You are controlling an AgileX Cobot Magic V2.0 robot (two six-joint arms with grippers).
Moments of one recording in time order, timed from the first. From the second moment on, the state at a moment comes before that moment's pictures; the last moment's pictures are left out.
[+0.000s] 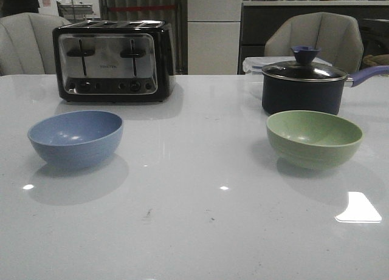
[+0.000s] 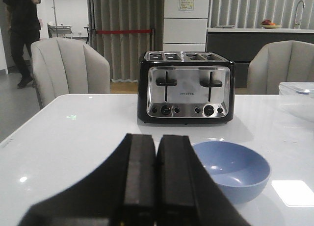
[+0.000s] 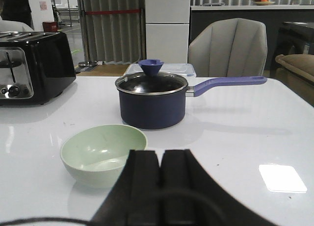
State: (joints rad) left arm -0.09 0.00 0.00 -0.10 0.01 0.10; right arm 0.02 -0.01 0.03 0.02 0.03 0.05
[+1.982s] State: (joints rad) left arm -0.09 0.43 -0.69 -0.10 0.71 0.10; right arm 0.02 0.46 -0.64 0.01 0.72 0.05
